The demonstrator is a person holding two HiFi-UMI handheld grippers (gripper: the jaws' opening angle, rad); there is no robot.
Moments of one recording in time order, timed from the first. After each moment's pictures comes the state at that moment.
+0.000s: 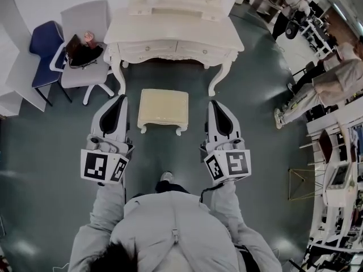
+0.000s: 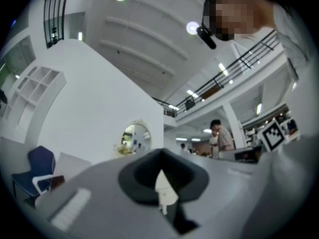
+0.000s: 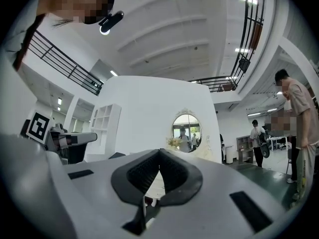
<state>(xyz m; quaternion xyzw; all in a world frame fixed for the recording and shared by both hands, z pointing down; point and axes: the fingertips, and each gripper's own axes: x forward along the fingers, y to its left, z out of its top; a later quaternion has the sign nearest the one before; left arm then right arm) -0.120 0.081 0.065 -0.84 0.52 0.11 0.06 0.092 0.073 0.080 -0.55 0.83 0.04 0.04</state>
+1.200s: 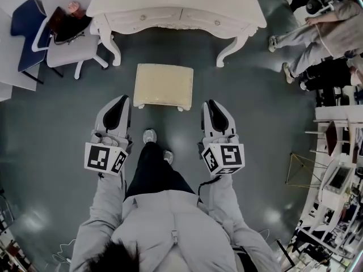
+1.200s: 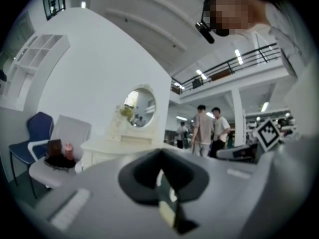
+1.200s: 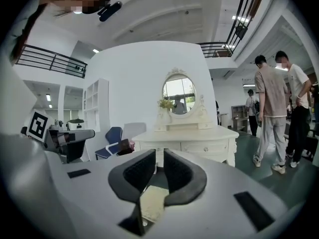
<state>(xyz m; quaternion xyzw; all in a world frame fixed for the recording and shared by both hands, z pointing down) -0.104 -0.039 0.238 -0.86 0.51 0.02 -0.06 0.117 -0.041 0.260 -0.56 0.82 -0.10 -0.07</state>
